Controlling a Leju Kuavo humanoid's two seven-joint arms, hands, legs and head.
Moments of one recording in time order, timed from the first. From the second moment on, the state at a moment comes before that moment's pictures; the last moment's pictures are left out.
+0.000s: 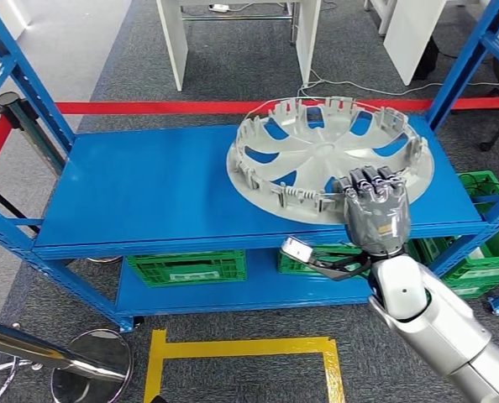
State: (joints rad) left arm -0.03 -0.12 0.00 -0.21 -0.43 0.03 -0.38; right arm -0.53 -0.38 0.91 -1.47 1.55 -0.69 0.51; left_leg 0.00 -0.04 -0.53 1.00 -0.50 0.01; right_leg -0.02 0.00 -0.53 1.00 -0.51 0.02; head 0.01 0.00
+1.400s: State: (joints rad) left arm -0.04 -0.12 0.04 -0.21 -0.37 0.08 -0.33; right arm -0.40 -0.38 0.71 -1.56 1.55 -0.69 0.33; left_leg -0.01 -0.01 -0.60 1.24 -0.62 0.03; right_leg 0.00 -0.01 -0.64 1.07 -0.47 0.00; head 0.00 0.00
